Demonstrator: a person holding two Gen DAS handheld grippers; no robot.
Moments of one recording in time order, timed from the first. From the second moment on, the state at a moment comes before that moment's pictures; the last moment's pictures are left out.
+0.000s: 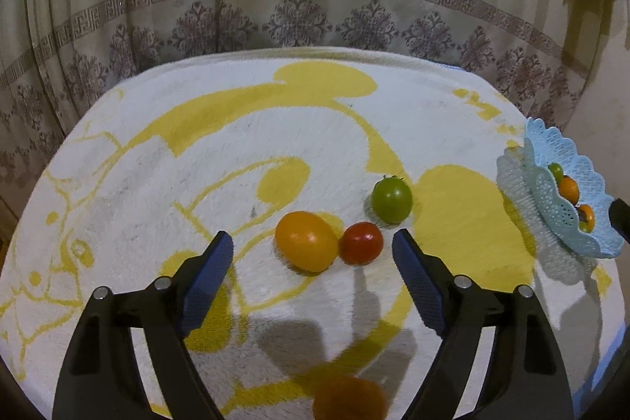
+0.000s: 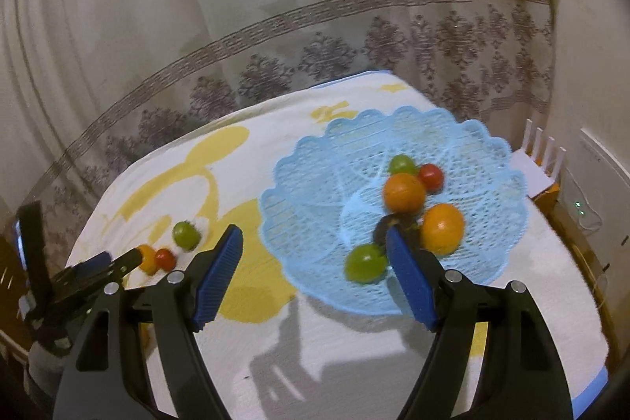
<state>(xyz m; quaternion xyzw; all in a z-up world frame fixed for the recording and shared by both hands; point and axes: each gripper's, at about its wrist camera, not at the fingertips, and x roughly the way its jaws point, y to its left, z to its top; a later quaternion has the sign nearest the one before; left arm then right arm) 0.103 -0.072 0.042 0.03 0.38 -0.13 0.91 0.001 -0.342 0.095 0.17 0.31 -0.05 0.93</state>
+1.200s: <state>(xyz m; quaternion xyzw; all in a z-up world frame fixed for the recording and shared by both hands) 0.139 -0.054 0.023 -0.02 0.43 -0.19 0.88 0.000 -0.263 0.089 0.10 0.32 0.02 0.94</state>
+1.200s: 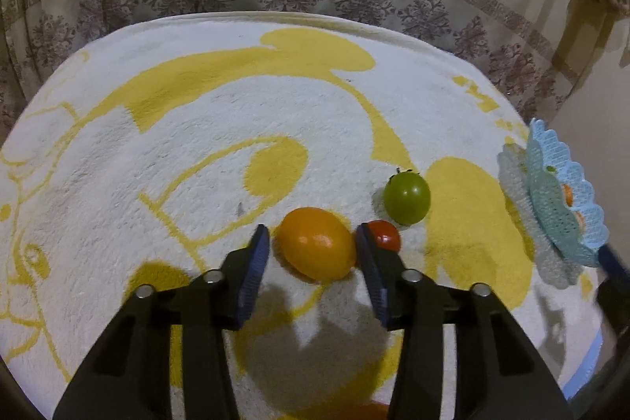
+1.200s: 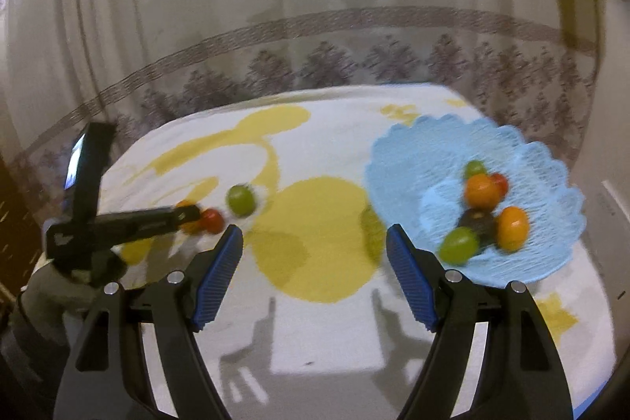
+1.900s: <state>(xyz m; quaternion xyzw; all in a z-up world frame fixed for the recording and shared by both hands) 0.117 -0.028 0.058 -0.01 0.37 -0.12 0.92 0.030 -0.166 0.044 0.10 0.43 0.18 0.88</state>
